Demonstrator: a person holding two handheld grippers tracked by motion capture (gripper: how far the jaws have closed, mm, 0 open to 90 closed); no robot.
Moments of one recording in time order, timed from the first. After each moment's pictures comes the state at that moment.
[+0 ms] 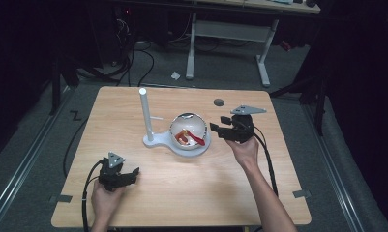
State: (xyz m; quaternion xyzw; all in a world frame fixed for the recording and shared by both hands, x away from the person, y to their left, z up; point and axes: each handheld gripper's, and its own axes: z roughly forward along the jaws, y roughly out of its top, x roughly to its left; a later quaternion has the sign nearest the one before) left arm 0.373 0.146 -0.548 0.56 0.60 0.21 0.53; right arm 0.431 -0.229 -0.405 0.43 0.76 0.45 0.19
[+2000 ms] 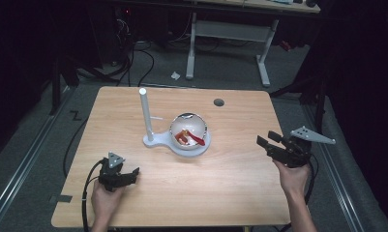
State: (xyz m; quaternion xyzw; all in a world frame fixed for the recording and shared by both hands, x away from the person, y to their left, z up) left arm 0.372 0.146 -0.547 0.56 0.60 0.21 0.53; right arm 0.331 -0.338 -0.384 0.49 0.69 0.48 0.24
